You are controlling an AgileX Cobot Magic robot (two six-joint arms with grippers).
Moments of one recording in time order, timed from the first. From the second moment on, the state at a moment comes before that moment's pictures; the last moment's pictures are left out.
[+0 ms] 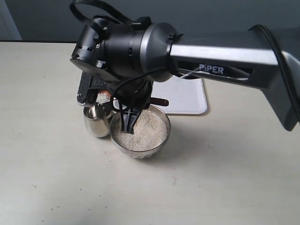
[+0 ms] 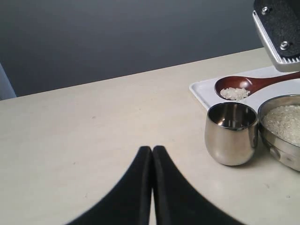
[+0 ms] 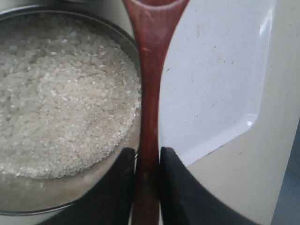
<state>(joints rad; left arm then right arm) -0.32 0.00 0.00 -0.18 0.25 0.27 1.11 2.10 -1.70 -0.54 1.21 -0.21</state>
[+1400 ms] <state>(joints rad) -0.32 0.00 0.00 -0.18 0.25 0.27 1.12 2.11 -1.70 -0.56 1.15 -0.13</state>
